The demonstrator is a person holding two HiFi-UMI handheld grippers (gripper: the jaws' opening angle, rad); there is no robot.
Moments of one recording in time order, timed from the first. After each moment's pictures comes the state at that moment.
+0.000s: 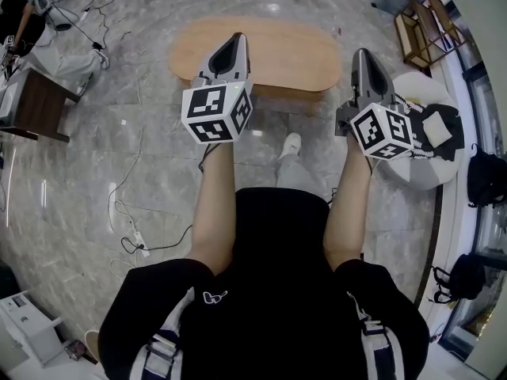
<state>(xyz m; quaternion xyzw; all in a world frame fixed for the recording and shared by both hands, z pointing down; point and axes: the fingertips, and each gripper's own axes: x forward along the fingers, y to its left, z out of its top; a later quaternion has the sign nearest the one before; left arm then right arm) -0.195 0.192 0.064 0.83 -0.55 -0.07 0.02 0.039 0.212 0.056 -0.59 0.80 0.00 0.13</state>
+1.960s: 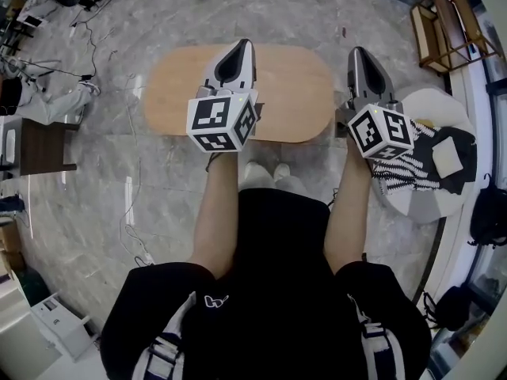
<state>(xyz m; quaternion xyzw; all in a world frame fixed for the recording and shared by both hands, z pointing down) 0.014 -0.206 0.099 0.84 -0.54 -0.01 0.05 0.222 -0.194 0.102 -0.59 0.80 -0.07 0.11</state>
